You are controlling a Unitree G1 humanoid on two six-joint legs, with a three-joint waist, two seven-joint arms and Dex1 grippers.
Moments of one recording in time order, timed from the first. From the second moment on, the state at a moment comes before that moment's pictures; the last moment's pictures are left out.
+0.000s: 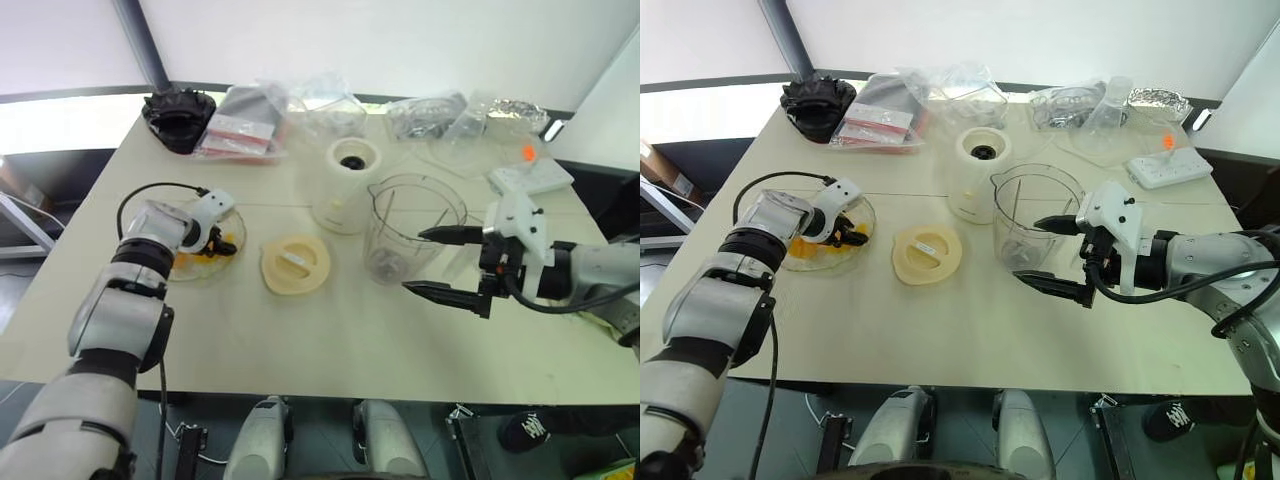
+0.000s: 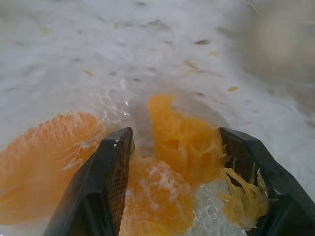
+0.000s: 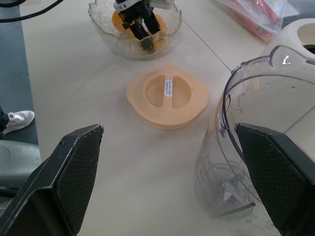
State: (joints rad) left arm -1.08 0.51 -0.26 1.13 0.21 0.43 -0.89; right arm -0.24 -1.00 -0.21 -0.57 0.77 0.79 0.87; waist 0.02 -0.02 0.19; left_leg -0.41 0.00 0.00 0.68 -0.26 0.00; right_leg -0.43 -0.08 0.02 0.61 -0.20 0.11
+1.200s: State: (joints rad) left arm -1.10 0.49 -0.26 1.18 0.26 0.40 -0.95; right arm -0.24 -0.99 -0.21 -0.58 0.75 0.79 0.85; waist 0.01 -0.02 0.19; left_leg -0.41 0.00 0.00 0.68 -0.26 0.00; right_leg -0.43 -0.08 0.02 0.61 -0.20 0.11
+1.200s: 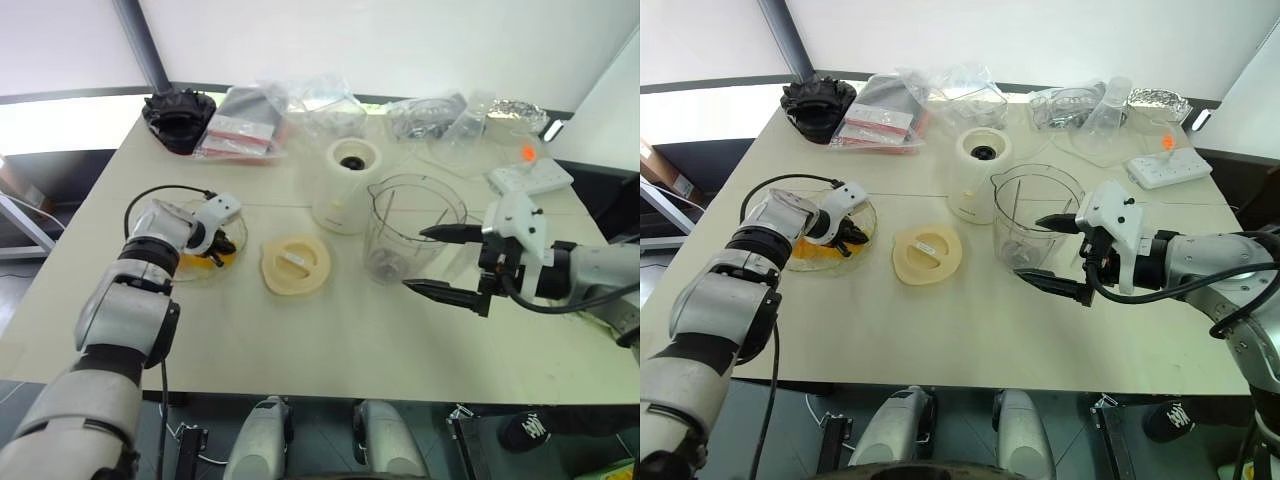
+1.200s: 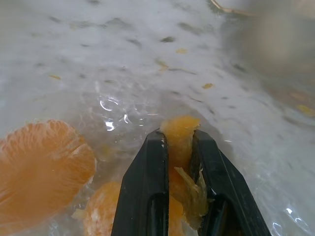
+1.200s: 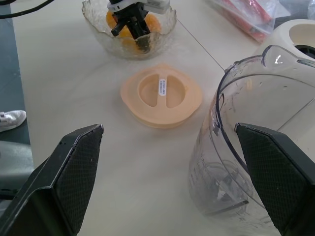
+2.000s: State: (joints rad) left arm -0.93 0.60 -0.10 0.91 0.08 0.60 -1.03; right arm -0.25 -0.97 -0.18 -0.57 0.72 0.78 0.85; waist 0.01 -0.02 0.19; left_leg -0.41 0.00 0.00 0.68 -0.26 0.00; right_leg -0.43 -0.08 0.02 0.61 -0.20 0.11
